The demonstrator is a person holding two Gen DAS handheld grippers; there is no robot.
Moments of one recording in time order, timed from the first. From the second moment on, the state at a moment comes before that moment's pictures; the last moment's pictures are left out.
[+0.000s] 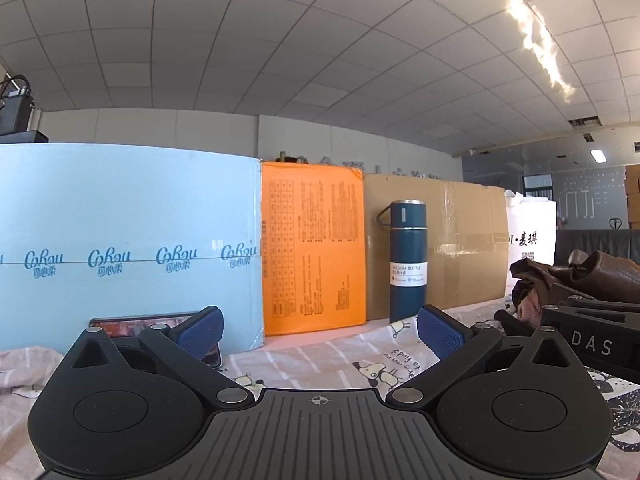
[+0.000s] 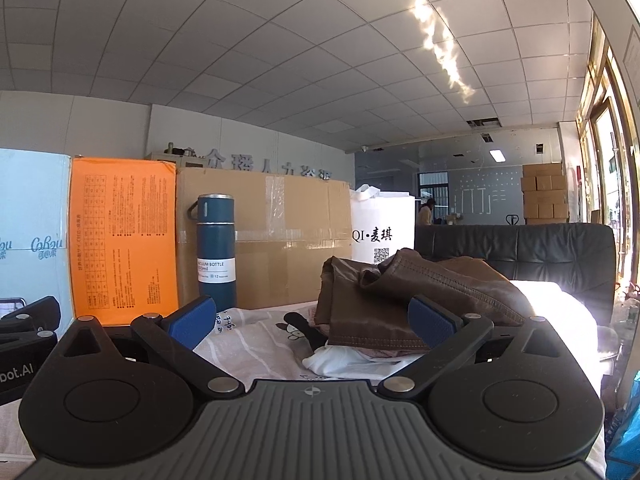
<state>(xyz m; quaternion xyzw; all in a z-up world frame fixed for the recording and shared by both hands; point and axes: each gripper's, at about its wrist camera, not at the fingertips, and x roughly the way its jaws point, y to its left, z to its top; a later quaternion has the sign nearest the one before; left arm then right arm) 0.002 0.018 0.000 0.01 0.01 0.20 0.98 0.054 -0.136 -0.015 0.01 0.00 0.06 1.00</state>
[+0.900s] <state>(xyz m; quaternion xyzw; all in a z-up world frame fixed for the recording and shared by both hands) 0.003 0.017 0.001 0.01 0.01 0.19 0.98 0.054 -0.138 -0.016 0.02 0.01 0.08 1.00</state>
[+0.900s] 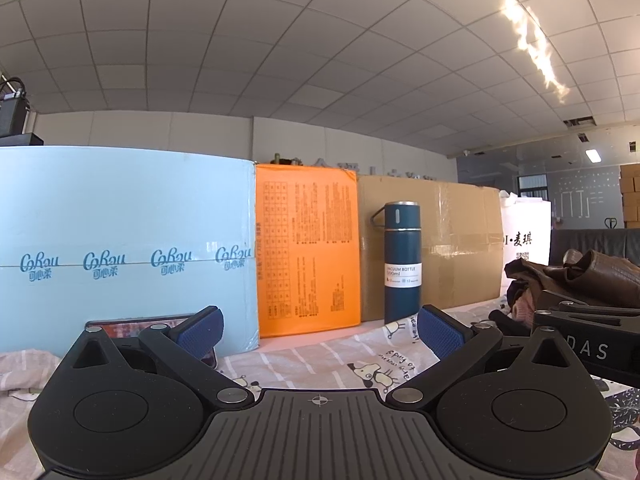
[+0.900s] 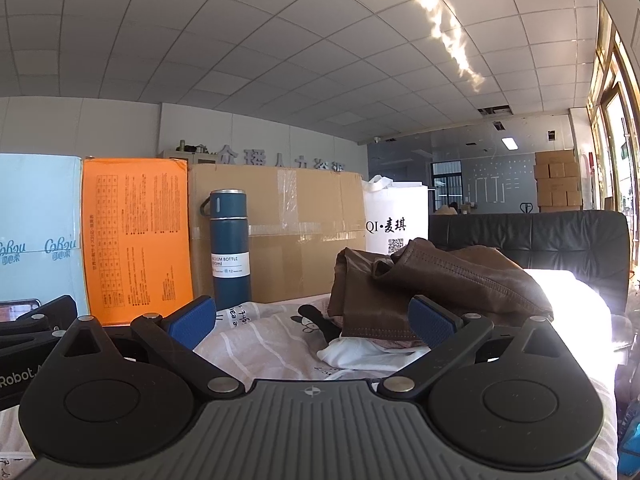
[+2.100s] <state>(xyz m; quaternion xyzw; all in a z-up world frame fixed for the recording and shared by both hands) -0.019 0.014 0.006 0.01 -0.05 0.21 0.98 0.050 -0.144 -0.016 0.04 0.00 0.10 0.99</state>
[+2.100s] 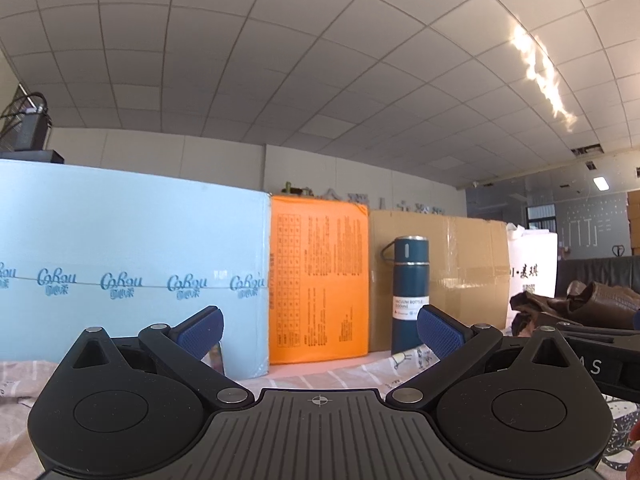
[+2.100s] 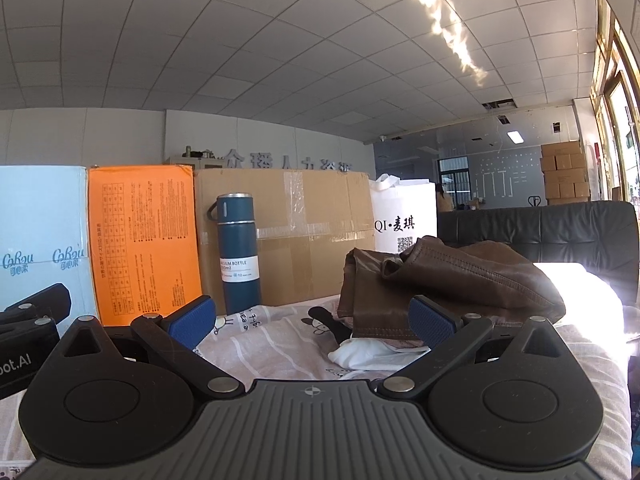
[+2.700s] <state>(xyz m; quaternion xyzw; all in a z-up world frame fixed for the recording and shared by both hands) -0.204 0.076 0.050 0.07 -0.14 0.34 0.93 -0.013 -0.146 0.010 0.21 0.01 0.23 0.95</state>
